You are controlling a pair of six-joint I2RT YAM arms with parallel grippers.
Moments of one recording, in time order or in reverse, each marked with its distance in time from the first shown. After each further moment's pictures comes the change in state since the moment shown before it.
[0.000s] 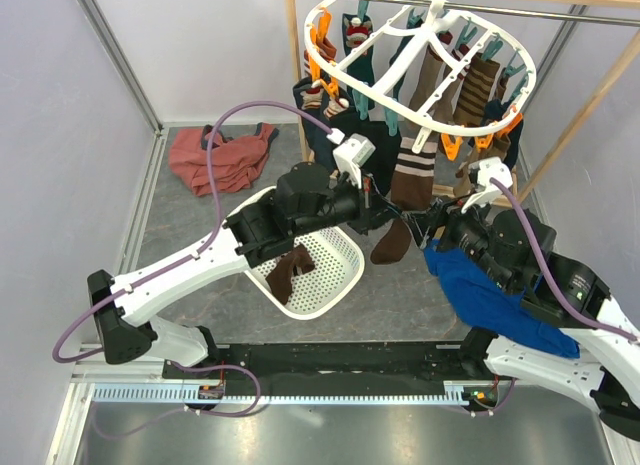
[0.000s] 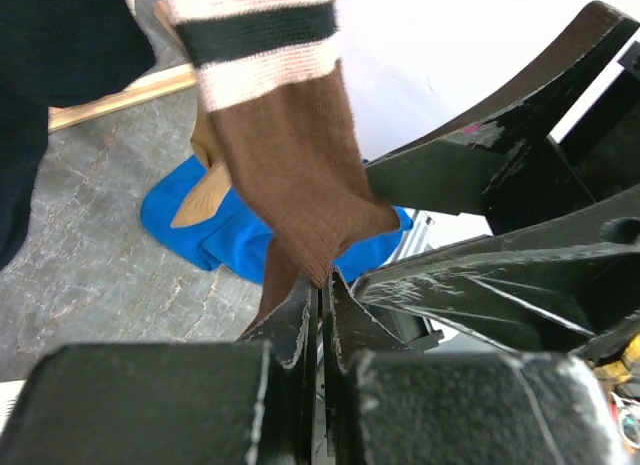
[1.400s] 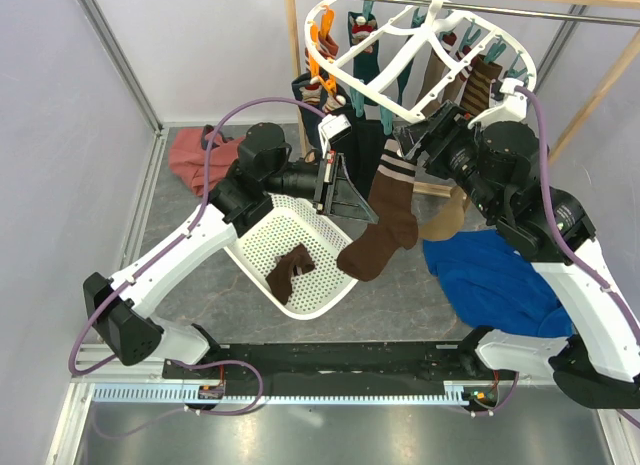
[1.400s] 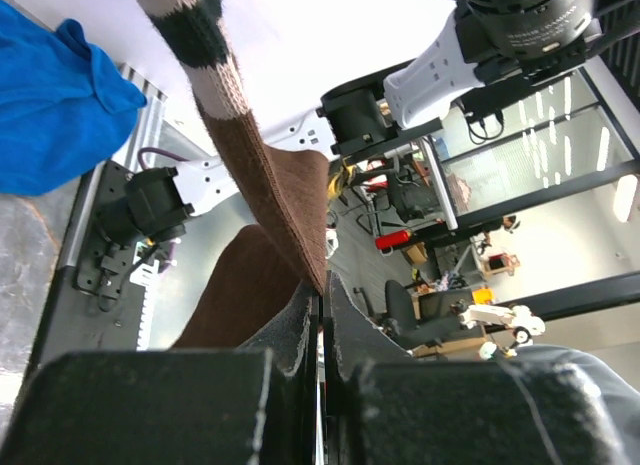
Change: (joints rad) left arm 0.338 0.014 -0.014 0.174 0.958 -0.488; right arm -0.234 0.395 0.500 -0.046 -0.019 0.335
